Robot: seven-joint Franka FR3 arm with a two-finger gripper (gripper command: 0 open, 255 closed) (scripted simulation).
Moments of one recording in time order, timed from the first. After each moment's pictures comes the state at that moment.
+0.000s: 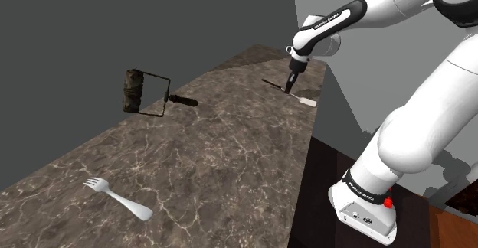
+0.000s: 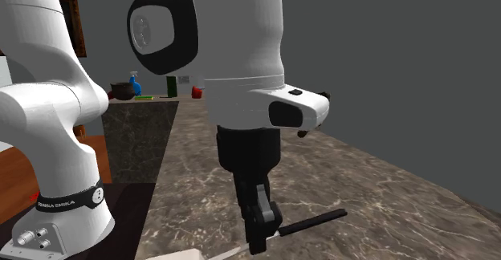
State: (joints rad) arm -0.02 -0.09 -0.47 -2.40 0.01 2.37 -0.76
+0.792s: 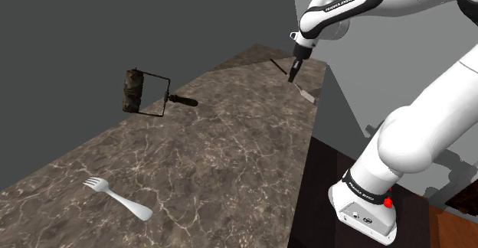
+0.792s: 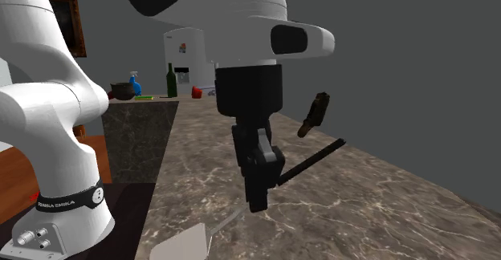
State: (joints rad) arm -0.03 -0.19 -0.46 -2.32 -0.04 2.20 -0.71
